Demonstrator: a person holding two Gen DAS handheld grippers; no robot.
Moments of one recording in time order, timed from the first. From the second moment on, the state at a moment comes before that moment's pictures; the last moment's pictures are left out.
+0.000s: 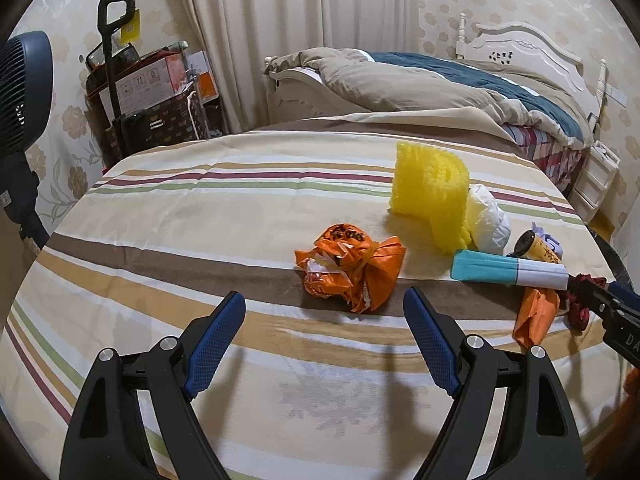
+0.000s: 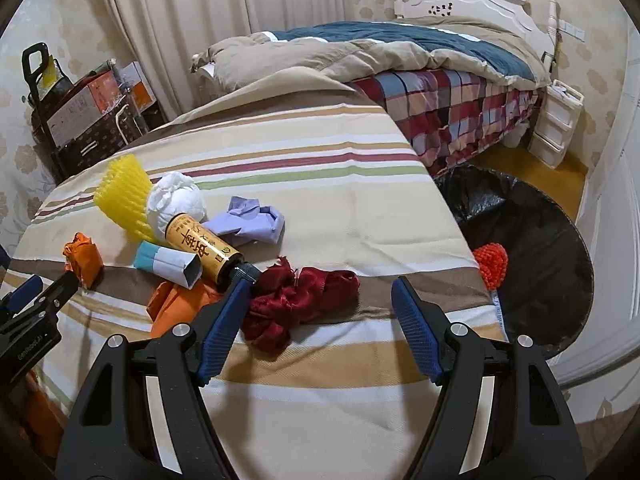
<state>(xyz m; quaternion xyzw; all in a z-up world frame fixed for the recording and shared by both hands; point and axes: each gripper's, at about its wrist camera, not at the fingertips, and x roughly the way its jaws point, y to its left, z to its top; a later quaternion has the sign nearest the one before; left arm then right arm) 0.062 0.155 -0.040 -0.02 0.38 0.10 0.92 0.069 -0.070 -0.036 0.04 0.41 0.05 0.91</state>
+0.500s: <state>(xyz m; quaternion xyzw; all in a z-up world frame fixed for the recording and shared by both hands) 0.060 0.168 -0.041 -0.03 0.38 0.10 0.92 0.066 -0.076 -0.042 0.03 0.43 0.05 0.90</state>
